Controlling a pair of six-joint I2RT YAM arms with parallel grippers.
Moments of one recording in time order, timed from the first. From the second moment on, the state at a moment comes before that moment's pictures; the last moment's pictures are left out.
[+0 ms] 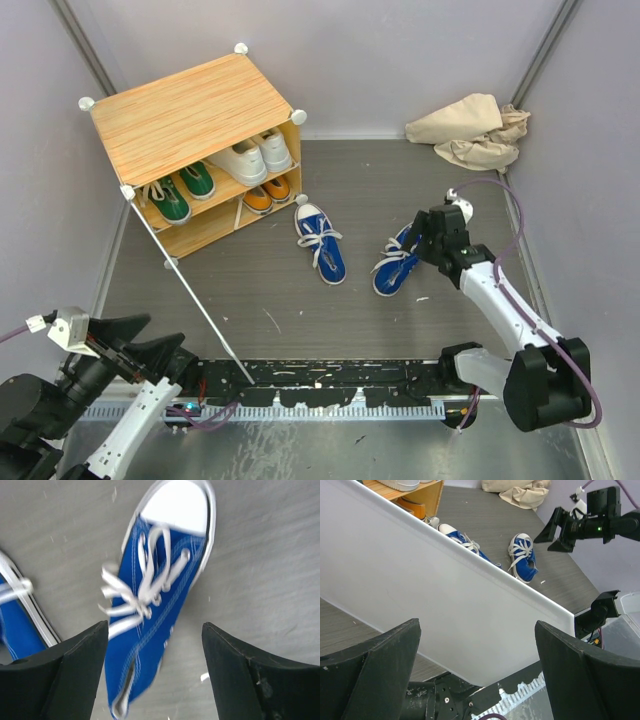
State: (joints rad) left arm -0.46 0.07 1.20 -1.21 0.08 -0.38; right arm 0.18 1.13 0.75 -0.38 0.20 0.56
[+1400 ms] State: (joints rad) left arm -0.46 0.08 1.21 -1.23 0.05 -0.39; right arm 0.50 1.06 0.82 -0.50 0.22 0.45
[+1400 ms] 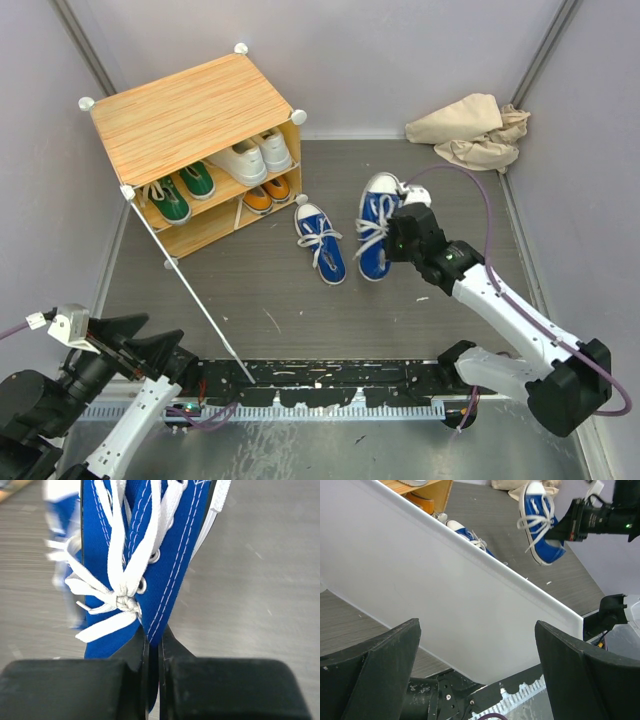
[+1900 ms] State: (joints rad) left arm -0.46 0.09 1.21 -1.23 0.04 -0.44; right arm 1.01 1.46 1.12 -0.41 0.13 0.40
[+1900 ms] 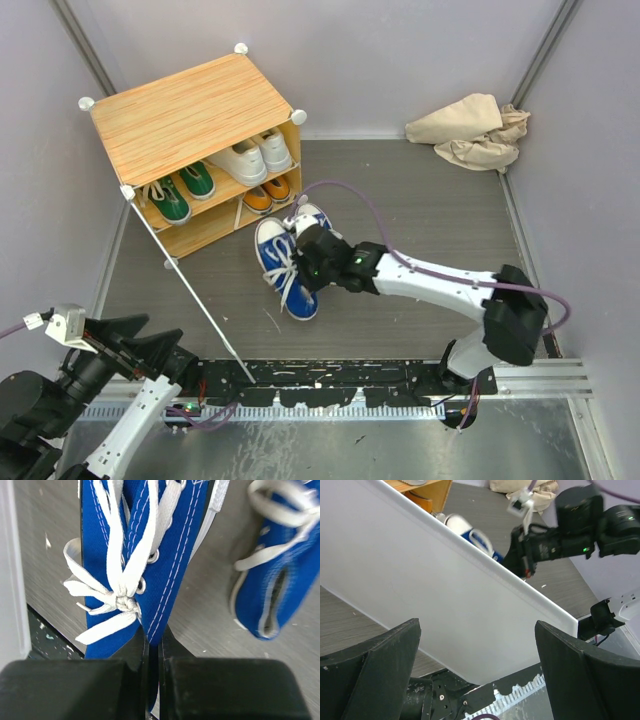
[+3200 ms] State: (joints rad) left arm -0.46 0.13 1.42 -1.14 0.03 -0.49; right arm 1.04 1.48 0.93 -0.20 0.12 0.29
